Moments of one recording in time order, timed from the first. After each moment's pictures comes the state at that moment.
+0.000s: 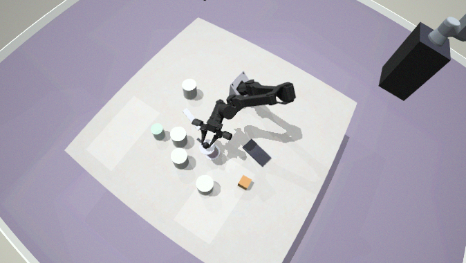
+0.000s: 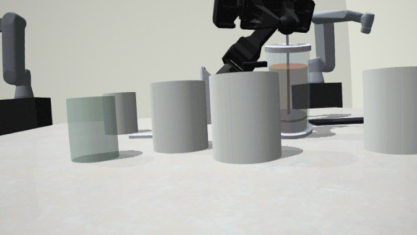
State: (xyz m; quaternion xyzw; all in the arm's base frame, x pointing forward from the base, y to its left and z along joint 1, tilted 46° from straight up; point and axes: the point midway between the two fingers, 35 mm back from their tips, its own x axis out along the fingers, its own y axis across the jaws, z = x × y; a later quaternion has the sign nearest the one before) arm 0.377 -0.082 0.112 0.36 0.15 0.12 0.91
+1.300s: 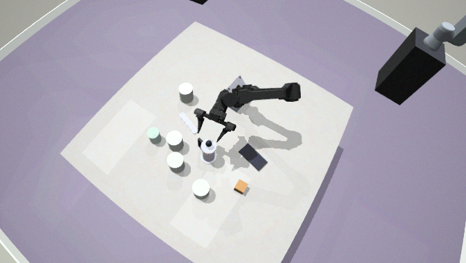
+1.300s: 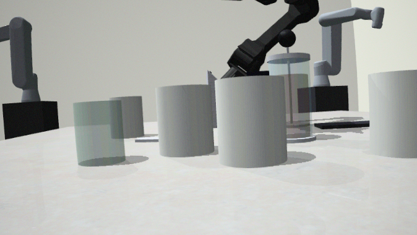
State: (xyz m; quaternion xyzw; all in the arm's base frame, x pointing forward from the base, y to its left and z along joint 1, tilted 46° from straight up) arm 0.327 -0.126 0.165 0.37 0.16 0.11 0.91
